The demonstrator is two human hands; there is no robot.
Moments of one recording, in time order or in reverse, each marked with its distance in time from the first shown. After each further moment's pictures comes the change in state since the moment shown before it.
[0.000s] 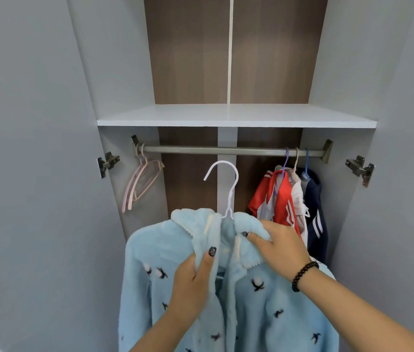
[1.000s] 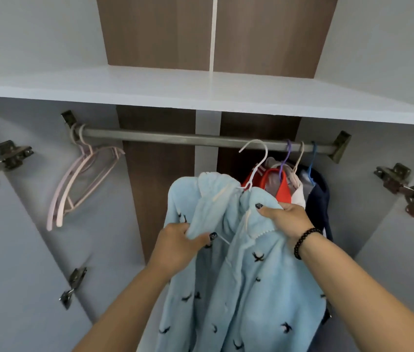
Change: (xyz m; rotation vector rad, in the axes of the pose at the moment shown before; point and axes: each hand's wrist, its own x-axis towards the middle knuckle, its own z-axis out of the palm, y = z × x) left_hand 0.218 -0.064 0.062 0.232 -0.178 -0.122; right_hand 0.192 0.117 0.013 0.617 0.083 0.658
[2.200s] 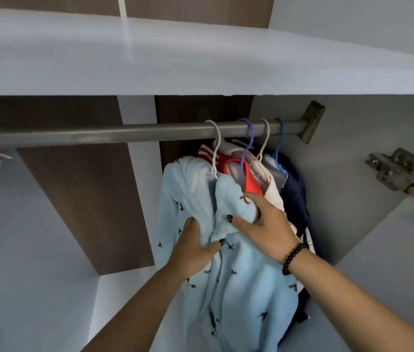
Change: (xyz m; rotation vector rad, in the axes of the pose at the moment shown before) left_hand 0.133 -0.048 0.174 0.005 -0.366 0.135; right_hand 0.086 0.042 -0.031 -0.508 0.060 -0.361
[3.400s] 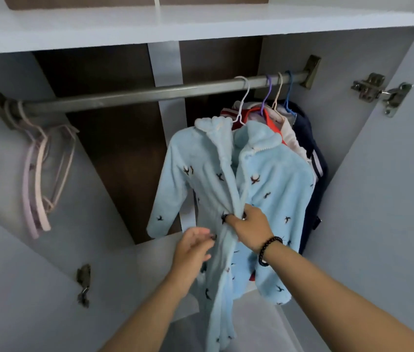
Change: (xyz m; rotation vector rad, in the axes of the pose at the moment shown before) left_hand -0.242 -0.017 -0.112 -0.504 -0.019 -0.395; right_hand -0.176 -0.080 0.142 0.175 0.032 0.336
